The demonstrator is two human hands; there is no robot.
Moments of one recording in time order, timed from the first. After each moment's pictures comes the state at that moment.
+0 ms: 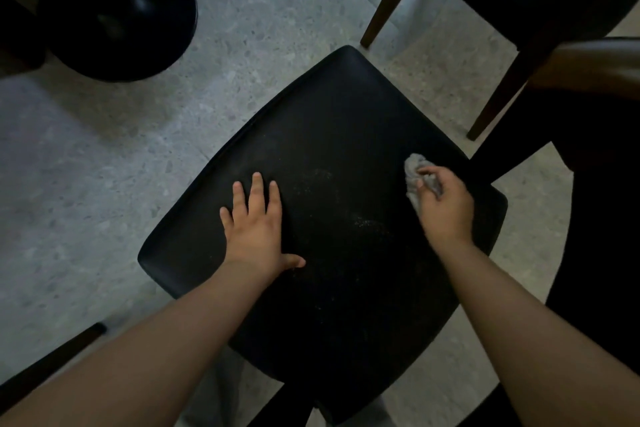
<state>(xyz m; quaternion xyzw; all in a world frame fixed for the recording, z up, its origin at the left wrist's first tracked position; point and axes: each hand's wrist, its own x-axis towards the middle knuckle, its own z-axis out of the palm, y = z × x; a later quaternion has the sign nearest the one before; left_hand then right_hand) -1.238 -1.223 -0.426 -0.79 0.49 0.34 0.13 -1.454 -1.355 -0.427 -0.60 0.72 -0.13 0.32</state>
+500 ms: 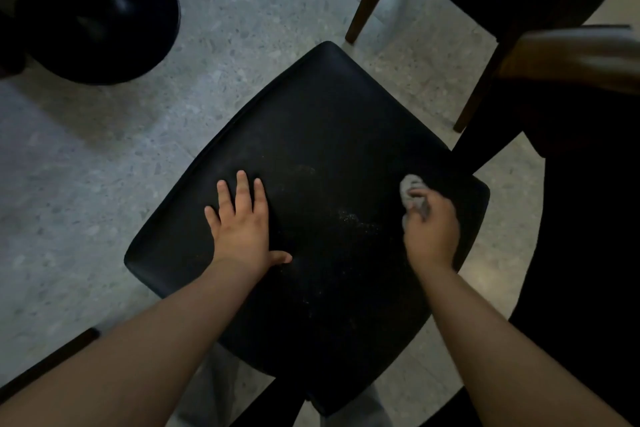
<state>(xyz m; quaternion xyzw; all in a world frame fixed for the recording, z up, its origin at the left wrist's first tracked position) -1.245 -1.223 -0.431 -0.80 0.48 0.32 0.15 -1.470 -1.316 -0.431 -0.55 0.77 -0.11 0.29</state>
